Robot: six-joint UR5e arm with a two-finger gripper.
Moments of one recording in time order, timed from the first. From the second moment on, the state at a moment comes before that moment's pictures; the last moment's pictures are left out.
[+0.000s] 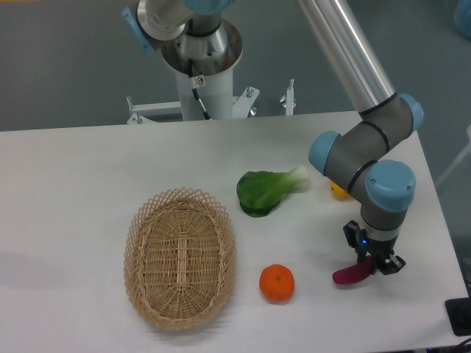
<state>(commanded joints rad) 2.66 -2.27 -1.41 -0.82 1.57 1.56</state>
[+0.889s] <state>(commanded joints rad) 2.59 -1.91 -1.53 -0.92 1.39 1.25</state>
